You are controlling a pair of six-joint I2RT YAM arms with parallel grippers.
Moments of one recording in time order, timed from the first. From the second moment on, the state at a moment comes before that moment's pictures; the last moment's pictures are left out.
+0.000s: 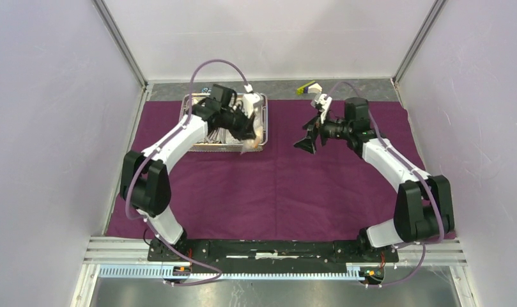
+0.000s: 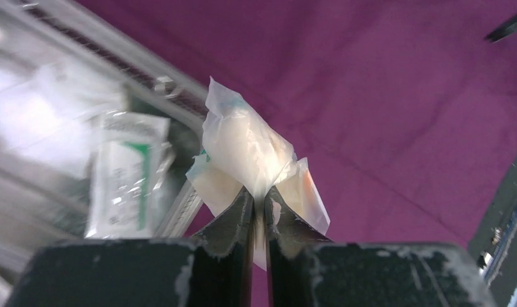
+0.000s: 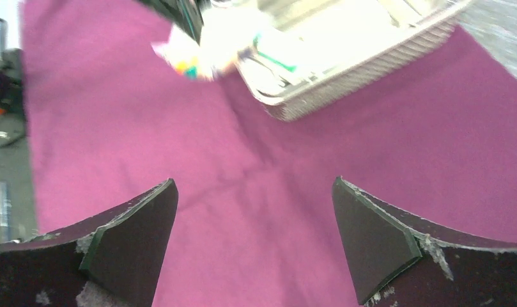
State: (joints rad) left arm -0.39 1.72 1.44 -0.57 0.56 0.31; right arm 0.19 1.43 0.97 -0.10 -0.89 -0.31
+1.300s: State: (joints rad) left arm -0.64 1.60 1.22 -0.36 0.47 0.35; right arm 0.26 1.66 1.04 -0.18 -1.04 -0.34
